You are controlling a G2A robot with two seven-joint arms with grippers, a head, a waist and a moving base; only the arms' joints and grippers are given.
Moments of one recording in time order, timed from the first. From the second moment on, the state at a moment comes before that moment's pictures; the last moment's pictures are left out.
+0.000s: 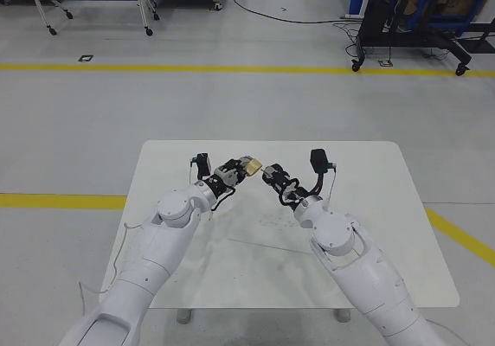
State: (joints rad) left arm 0.94 -1.43 -1.07 -0.99 -0.48 -0.06 -0.54; right arm -1.26 -1.29 1.07 -1.62 -0.05 0.24 0.14
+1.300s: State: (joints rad) left arm 0.94 -1.44 -1.08 -0.99 -0.47 -0.04 -0.56; right arm -1.25 -1.32 1.06 -1.62 -0.09 0.29 0.14
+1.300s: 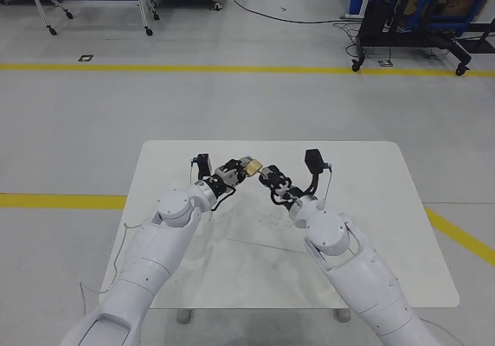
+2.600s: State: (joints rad) left arm 0.93 -1.44 -1.09 -0.98 -0.45 -0.03 -0.58; right arm -1.26 -1.34 1.09 -1.61 -0.08 0.29 0.16
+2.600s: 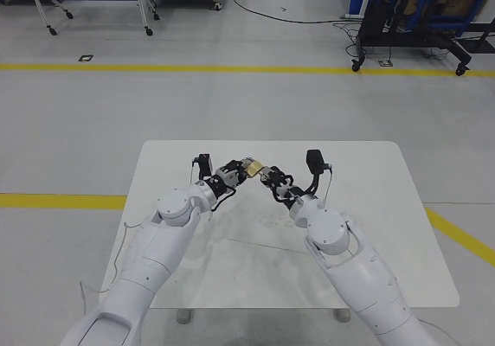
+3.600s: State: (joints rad) left arm 0.92 -1.44 -1.09 -0.96 -0.44 0.00 -0.64; right arm -1.25 -1.35 1.10 -1.59 -0.08 0.32 0.22
